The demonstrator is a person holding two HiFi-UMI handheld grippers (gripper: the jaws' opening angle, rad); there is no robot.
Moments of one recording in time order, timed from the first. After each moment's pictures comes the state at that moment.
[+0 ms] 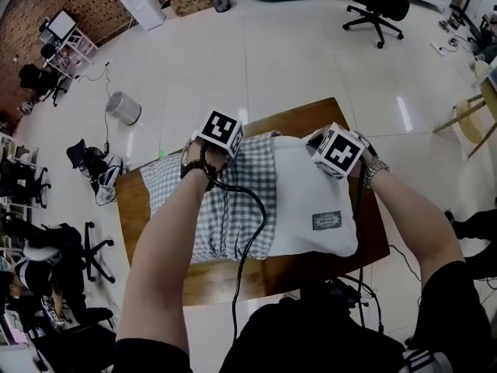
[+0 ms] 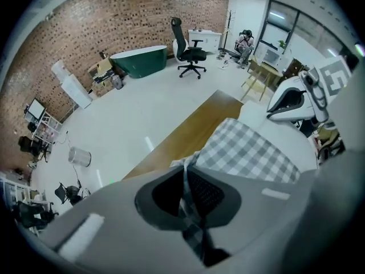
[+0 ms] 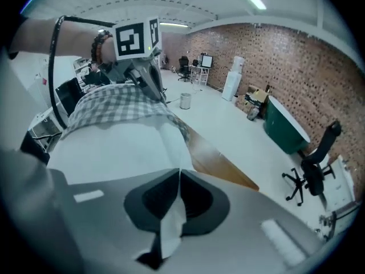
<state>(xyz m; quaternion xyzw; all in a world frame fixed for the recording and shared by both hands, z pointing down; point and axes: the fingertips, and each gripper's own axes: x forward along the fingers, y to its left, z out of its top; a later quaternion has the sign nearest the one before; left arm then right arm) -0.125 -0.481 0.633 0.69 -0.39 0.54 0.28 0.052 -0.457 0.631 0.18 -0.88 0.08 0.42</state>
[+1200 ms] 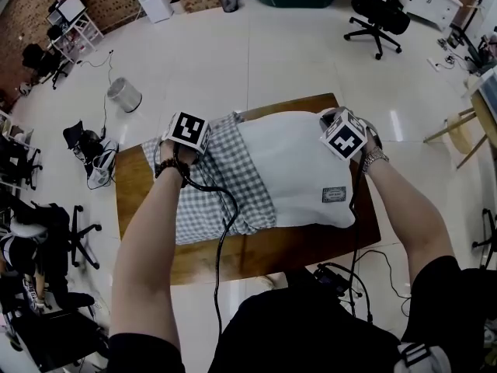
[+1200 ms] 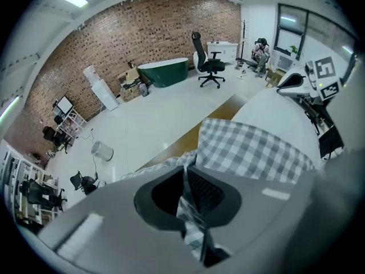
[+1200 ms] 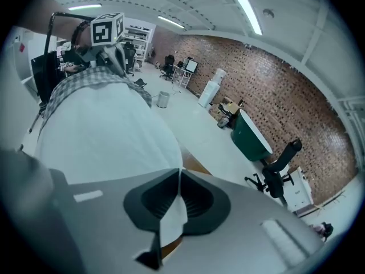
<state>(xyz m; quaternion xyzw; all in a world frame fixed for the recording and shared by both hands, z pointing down) -0.238 -0.407 0.580 0.68 -0.49 0.49 0.25 0.073 -0.449 0.592 0.30 -0.84 -0.01 0.45</state>
